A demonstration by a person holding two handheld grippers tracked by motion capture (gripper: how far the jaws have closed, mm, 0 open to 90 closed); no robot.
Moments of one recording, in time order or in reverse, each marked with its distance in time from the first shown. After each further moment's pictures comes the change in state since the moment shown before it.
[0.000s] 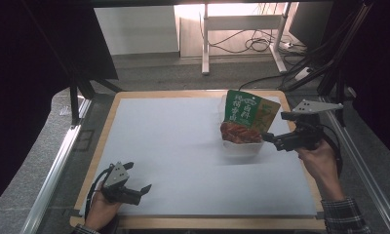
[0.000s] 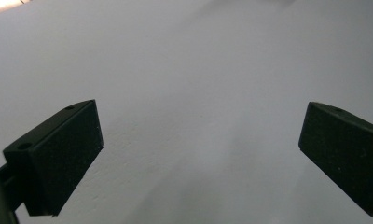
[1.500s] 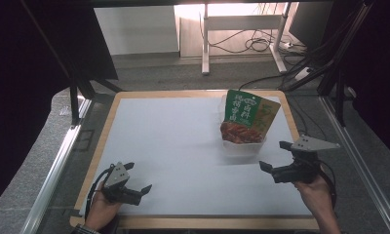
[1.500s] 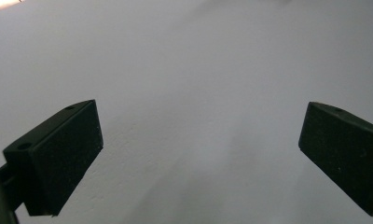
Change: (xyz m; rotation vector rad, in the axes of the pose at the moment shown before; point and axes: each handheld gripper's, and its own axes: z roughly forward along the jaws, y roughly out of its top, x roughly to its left) left arm -0.001 0.000 0.001 0.003 -0.005 -0.002; right arm 0.035 -0.075 -0.003 -0.020 0.002 0.042
